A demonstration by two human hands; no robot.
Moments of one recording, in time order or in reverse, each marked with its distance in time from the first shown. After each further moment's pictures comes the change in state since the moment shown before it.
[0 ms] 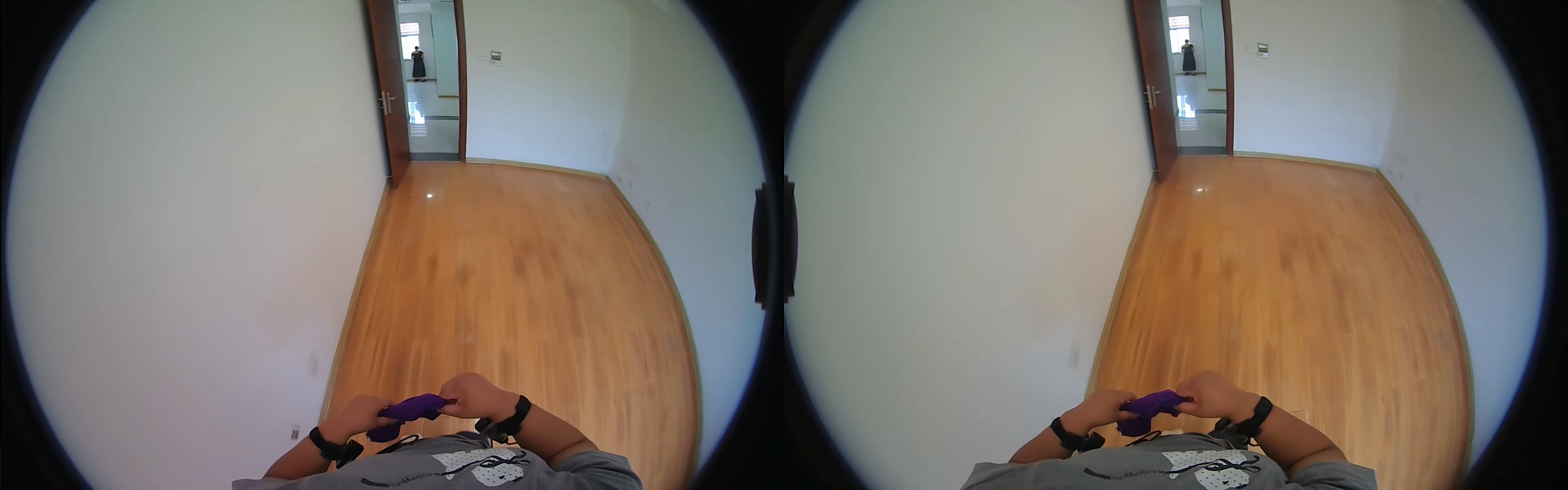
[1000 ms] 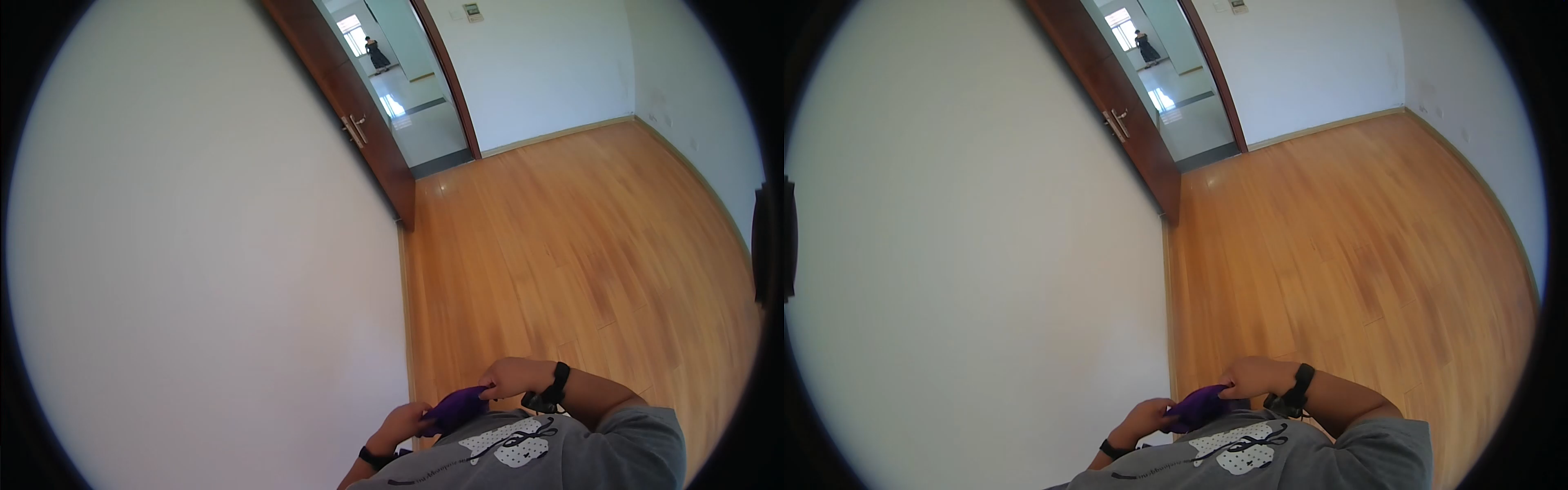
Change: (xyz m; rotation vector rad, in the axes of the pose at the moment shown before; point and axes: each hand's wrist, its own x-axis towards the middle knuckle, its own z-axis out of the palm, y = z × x) left_hand 0.708 -0.342 -0.448 0.065 -0.088 -0.121; right_hand 0.599 0.576 -0.333 0.143 -0.293 0.347
